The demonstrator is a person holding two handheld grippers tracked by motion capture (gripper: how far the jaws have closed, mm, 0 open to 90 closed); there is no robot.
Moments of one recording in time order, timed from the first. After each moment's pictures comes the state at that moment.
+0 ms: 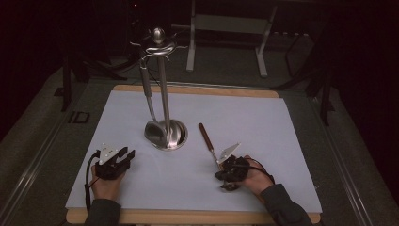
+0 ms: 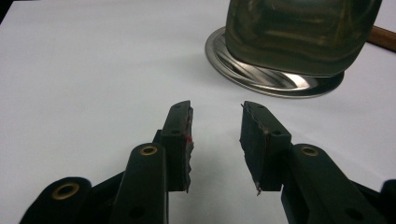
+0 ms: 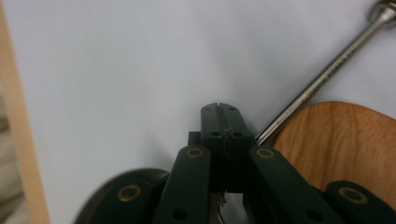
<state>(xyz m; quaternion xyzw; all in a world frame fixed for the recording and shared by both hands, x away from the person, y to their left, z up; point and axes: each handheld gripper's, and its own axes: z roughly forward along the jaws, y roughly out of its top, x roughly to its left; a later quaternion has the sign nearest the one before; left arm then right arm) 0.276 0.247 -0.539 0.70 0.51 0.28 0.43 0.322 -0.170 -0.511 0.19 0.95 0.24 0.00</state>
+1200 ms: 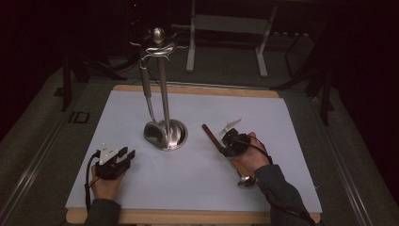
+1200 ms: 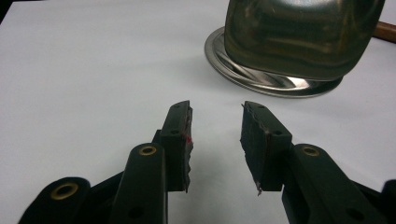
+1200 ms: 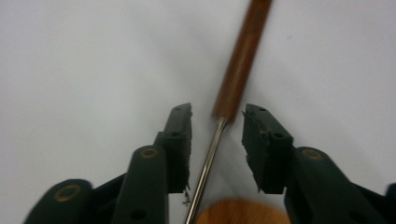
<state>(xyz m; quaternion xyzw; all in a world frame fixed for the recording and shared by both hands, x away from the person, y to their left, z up) 0.276 0.247 -0.539 0.70 0.51 0.28 0.43 0.383 -0.159 -0.478 0.31 0.91 0.23 0.13</state>
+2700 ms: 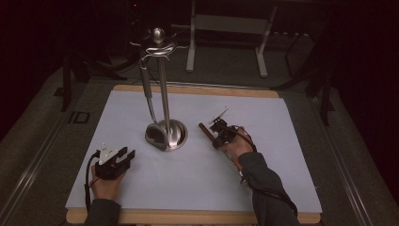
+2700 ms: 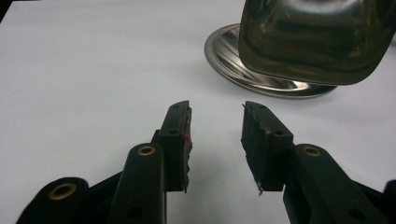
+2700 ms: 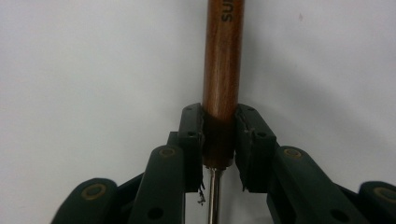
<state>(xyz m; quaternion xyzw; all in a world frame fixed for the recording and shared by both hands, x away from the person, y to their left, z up) 0.276 0.247 -0.539 0.70 0.51 0.28 0.43 0.423 -0.124 -0.485 0.41 0.90 0.14 0.06</state>
